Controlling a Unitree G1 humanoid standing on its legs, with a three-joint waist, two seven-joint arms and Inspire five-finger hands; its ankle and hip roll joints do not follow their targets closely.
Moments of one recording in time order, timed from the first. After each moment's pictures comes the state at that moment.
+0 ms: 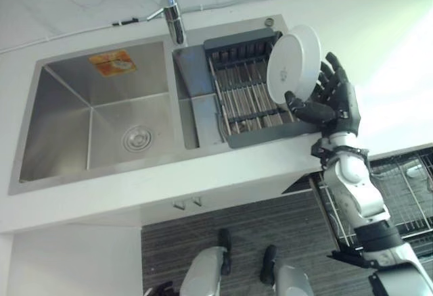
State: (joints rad) left arm 0.08 0.22 -0.12 1.11 -0.25 0.07 0.07; right arm -0.46 -0.48 0.17 0.08 0.48 -0.09 -0.38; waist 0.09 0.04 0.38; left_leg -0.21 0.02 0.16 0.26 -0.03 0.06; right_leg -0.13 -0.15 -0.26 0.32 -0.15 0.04
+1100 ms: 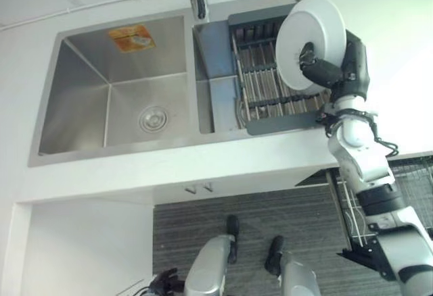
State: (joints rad) left arm 0.01 0.23 -0.16 1.11 -0.25 0.07 0.05; right arm -0.72 -0.53 0.20 0.23 0.43 -0.03 -0.43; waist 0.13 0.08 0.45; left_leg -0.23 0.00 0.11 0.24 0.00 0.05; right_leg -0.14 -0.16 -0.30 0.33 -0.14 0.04
